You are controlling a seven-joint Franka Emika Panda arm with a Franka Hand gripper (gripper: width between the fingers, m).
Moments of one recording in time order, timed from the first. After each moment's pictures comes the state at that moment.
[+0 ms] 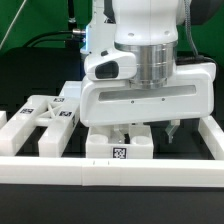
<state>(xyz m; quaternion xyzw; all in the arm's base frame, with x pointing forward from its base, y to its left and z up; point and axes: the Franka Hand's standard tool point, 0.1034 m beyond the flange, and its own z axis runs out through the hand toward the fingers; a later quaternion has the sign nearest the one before) 0.587 0.033 0.008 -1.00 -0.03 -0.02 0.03</state>
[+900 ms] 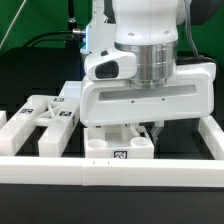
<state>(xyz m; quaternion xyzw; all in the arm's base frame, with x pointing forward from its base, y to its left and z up) 0.587 0.035 0.008 -1.00 -0.03 -0.02 0.03</state>
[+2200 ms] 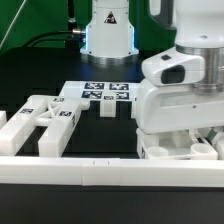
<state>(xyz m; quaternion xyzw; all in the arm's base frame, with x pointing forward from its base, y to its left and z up) 0.609 0.120 0.009 -1.00 -0.04 -0.02 0.04</state>
